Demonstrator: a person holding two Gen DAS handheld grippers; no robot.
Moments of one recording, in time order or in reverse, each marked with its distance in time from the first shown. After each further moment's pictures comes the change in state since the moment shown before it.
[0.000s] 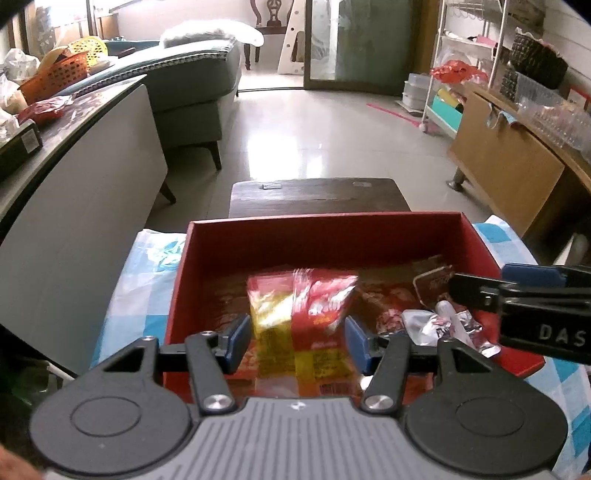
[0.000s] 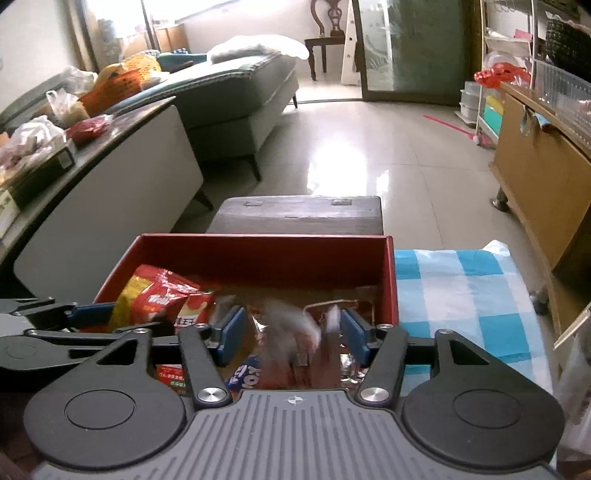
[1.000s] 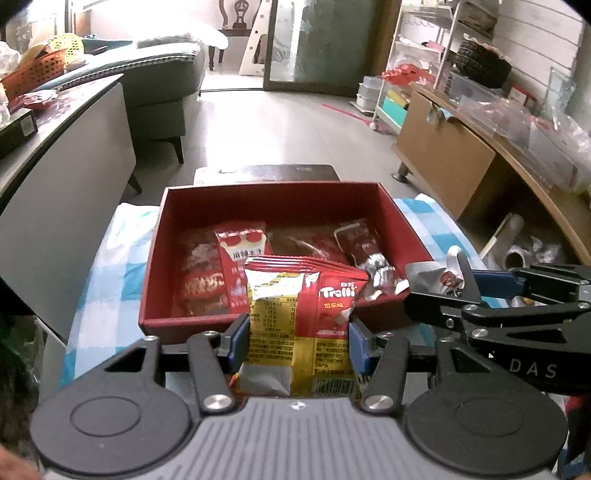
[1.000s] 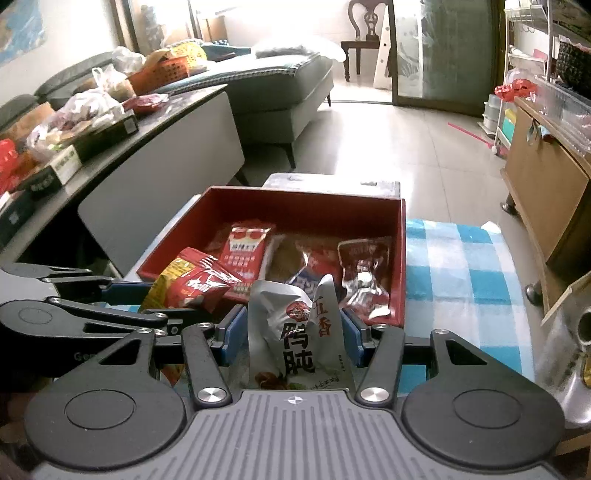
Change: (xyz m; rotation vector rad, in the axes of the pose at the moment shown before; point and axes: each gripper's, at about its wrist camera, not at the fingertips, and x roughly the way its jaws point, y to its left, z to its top) left arm -0.071 -0.012 -0.045 0.014 0.000 -0.150; right arm -0.080 0.024 -0.048 -0.099 0.011 0.061
